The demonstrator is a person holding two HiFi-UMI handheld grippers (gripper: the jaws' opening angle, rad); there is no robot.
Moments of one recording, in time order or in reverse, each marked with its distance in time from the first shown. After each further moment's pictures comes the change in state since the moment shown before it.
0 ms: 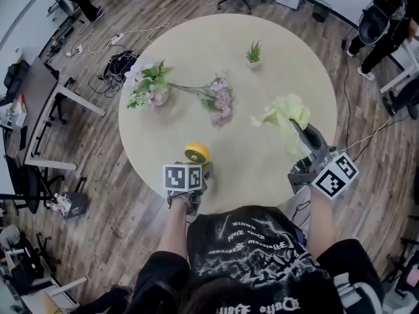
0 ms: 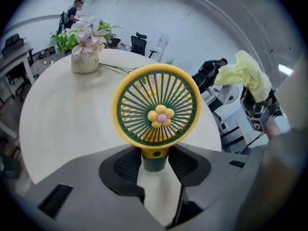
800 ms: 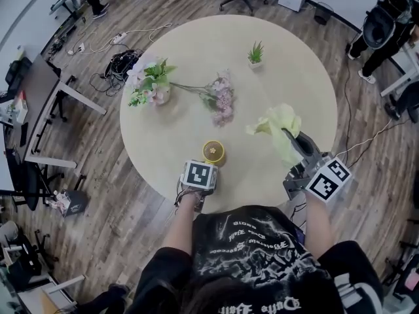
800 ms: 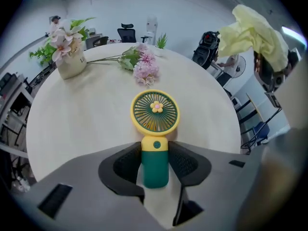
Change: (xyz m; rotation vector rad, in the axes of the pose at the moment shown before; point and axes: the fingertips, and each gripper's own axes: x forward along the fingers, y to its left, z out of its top) left arm 0.029 0.014 -0.025 0.200 0.164 0.213; right arm -0.004 0.005 -0.031 0.057 0.072 0.005
